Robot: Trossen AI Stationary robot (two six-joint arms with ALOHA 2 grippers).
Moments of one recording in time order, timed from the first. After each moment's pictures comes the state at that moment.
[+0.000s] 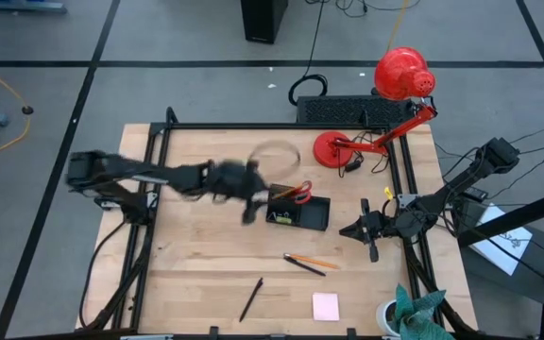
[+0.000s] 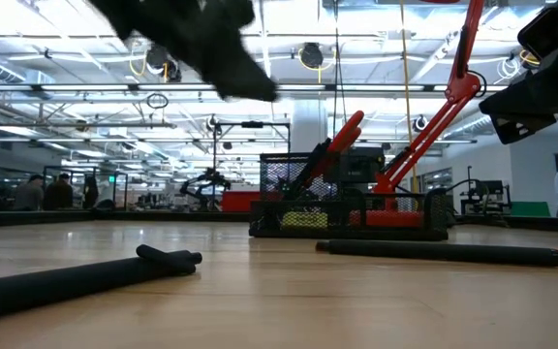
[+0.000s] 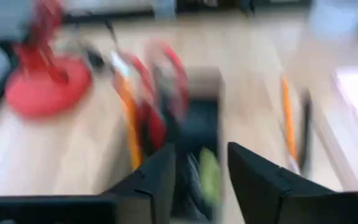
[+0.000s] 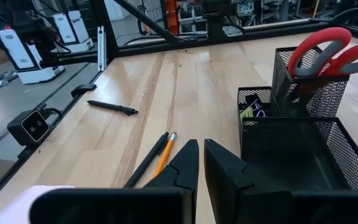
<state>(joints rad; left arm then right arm) 0.02 1.47 0.93 -0.01 0.04 0.07 0.62 0.75 0.06 0.42 0.52 0.31</state>
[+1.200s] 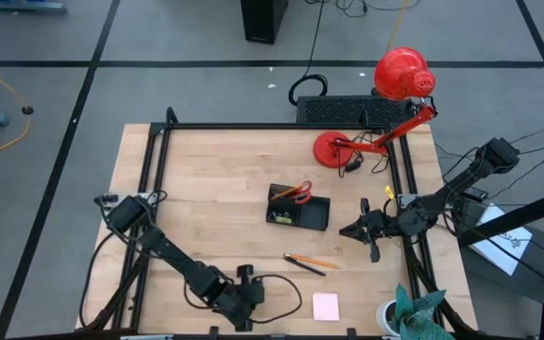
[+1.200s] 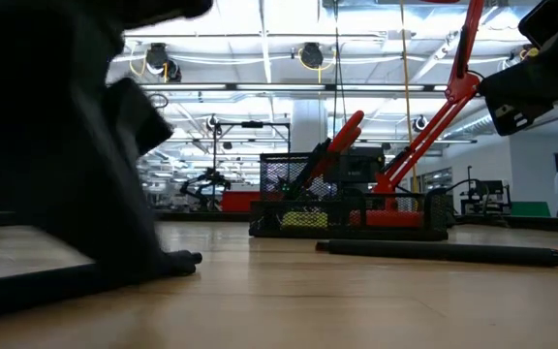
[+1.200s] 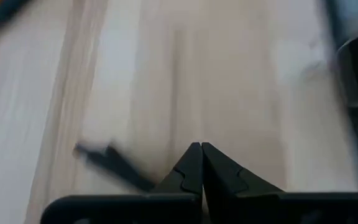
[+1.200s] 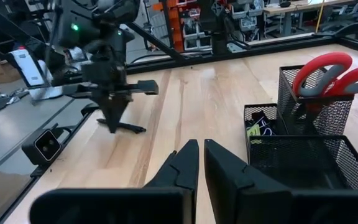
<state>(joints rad) -0.68 2.05 1.24 -0.15 -0.29 -0.64 0.62 0.75 0.06 0.50 0.52 0.30</state>
